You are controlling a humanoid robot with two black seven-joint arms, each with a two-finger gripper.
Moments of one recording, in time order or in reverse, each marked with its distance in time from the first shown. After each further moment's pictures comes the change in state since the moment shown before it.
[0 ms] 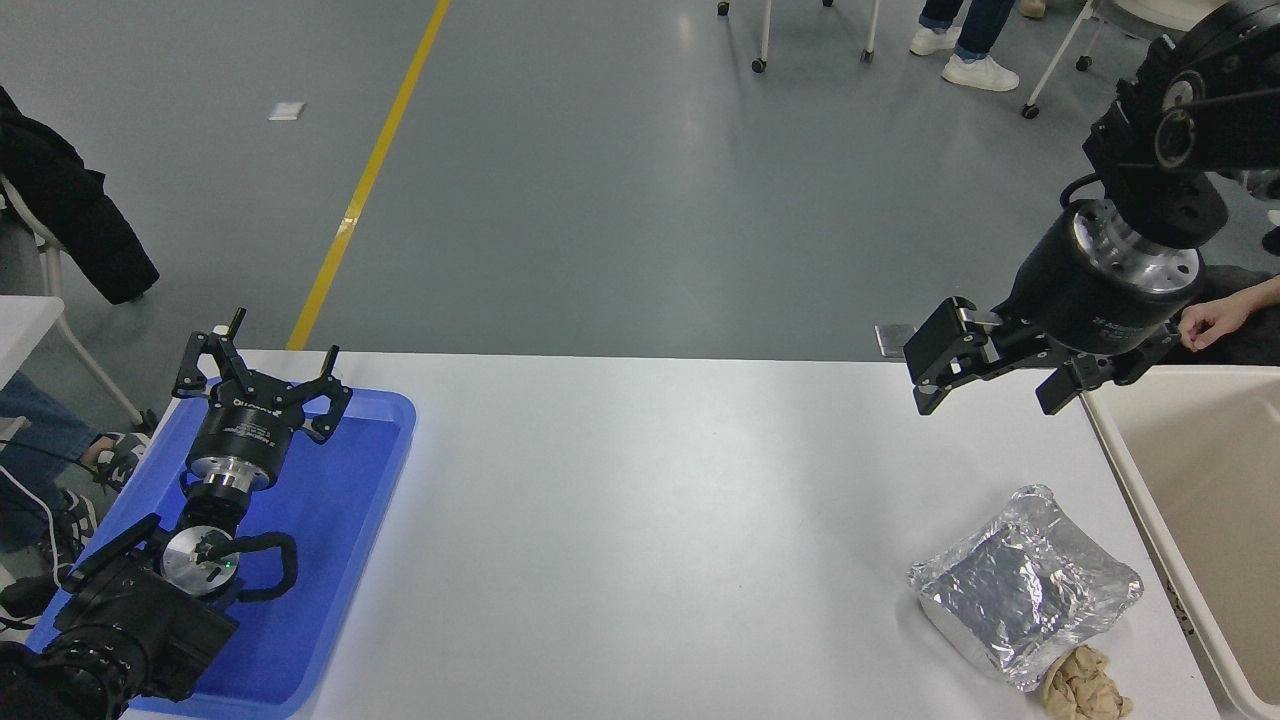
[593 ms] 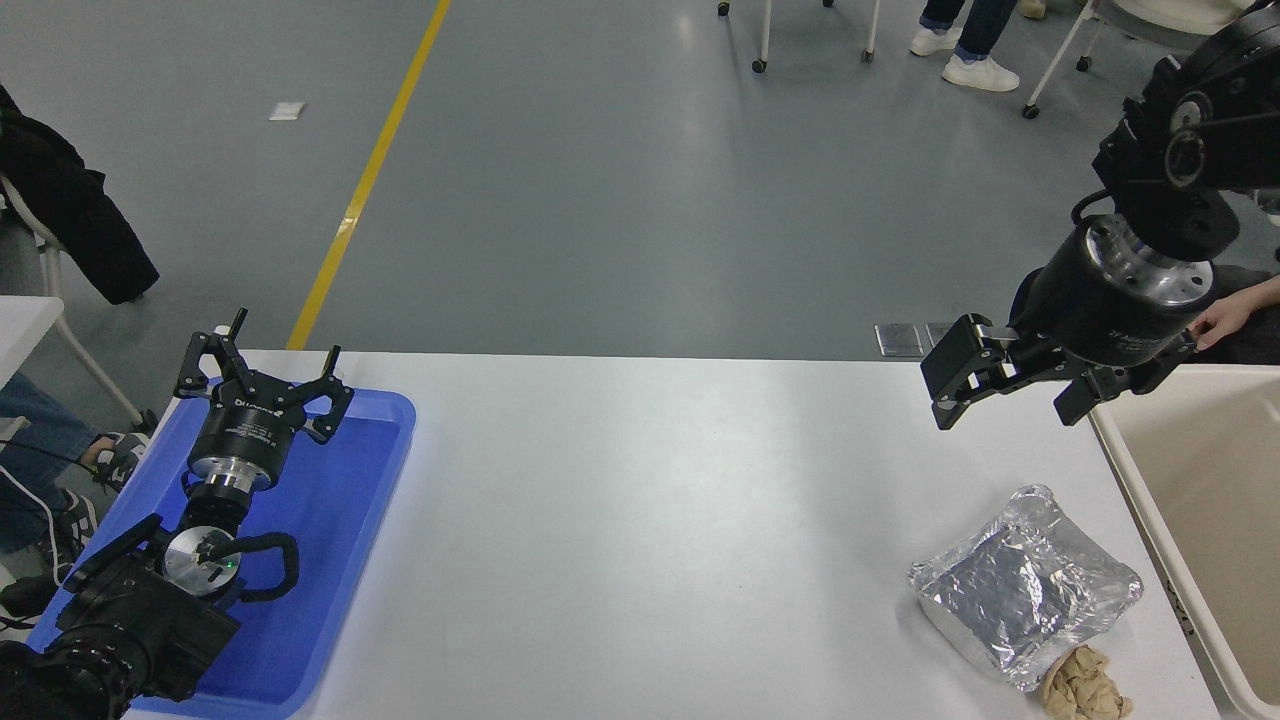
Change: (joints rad) left arm 0.000 -0.003 0.000 0.000 0.000 0.000 0.000; right arm -0.061 -0.011 0.013 -0.021 -0.051 0.000 0.000
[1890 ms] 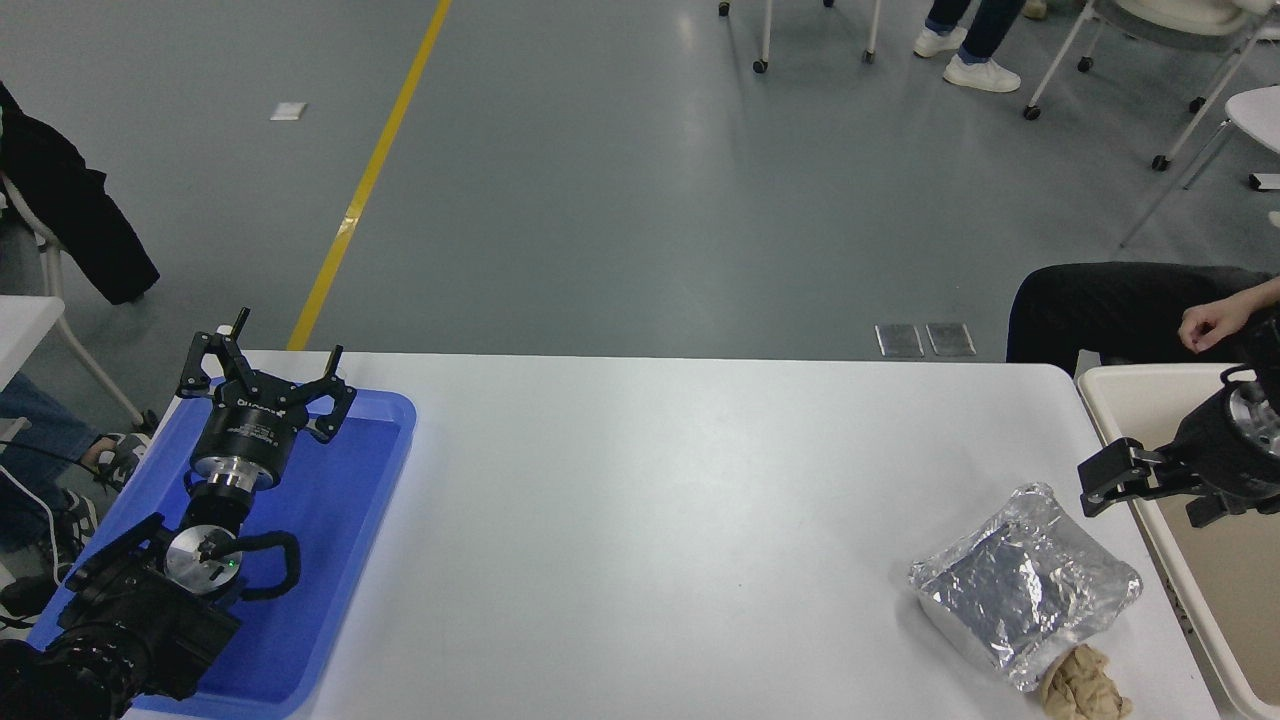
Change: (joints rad) left arm -0.002 -0.003 0.000 0.000 0.000 0.000 0.001; right arm -0.811 -0.453 0.314 -0.422 -0.428 -0.226 -0.005
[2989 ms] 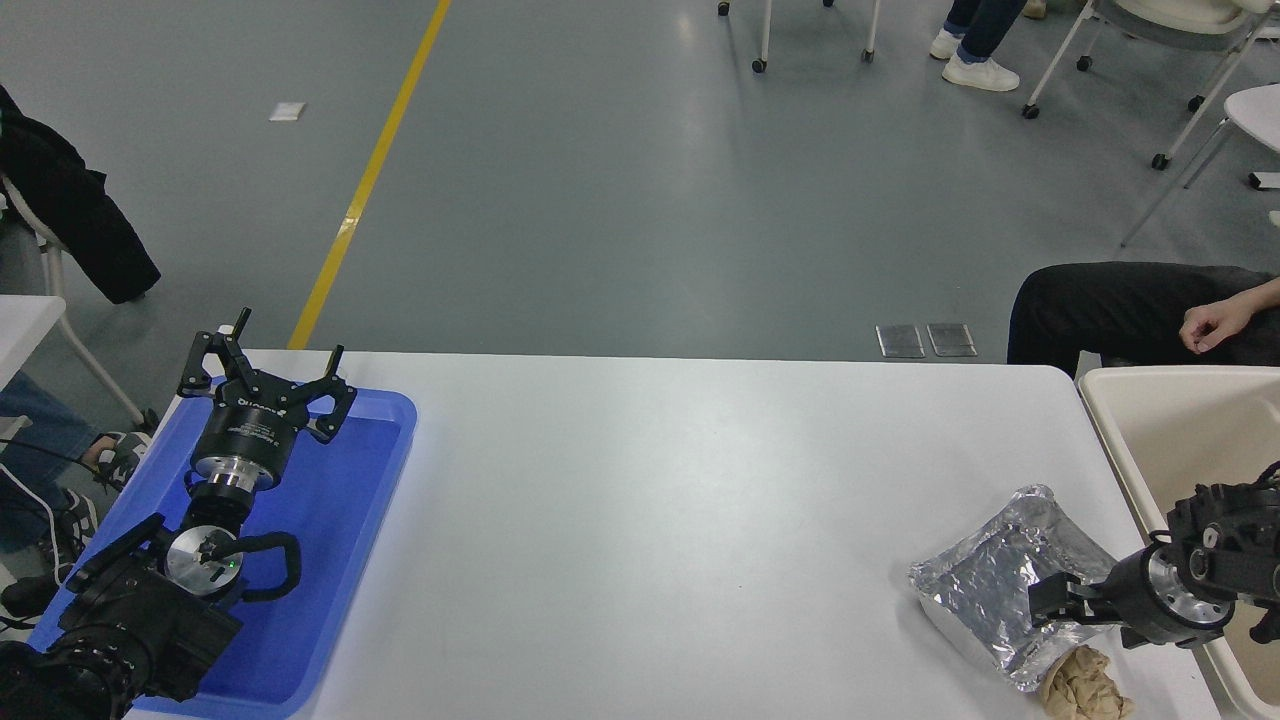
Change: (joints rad) left arm 0.000 0.000 0.000 0.000 0.000 0.000 0.000; right arm -0.511 0.123 0.295 -0.266 -0.021 -0.175 -0.007
